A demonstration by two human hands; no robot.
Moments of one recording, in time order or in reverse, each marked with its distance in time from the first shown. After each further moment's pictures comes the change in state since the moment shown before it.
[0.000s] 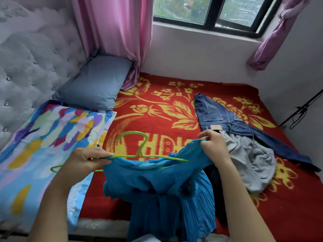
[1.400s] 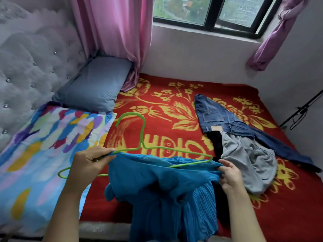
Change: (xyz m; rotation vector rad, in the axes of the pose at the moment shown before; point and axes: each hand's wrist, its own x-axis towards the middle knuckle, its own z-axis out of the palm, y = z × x) left_hand 0.007 -0.012 0.017 0.167 0.250 0.178; right_hand -0.027 0.072 0.004 0.872 0.240 0.668
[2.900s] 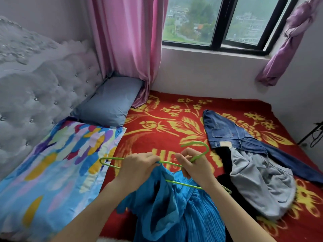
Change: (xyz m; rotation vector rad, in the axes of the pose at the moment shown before) left_hand 0.018 0.069 0.073 0.590 -0.221 0.498; right_hand -0.049 -0.030 0.067 -0.536 -0.779 -0.785
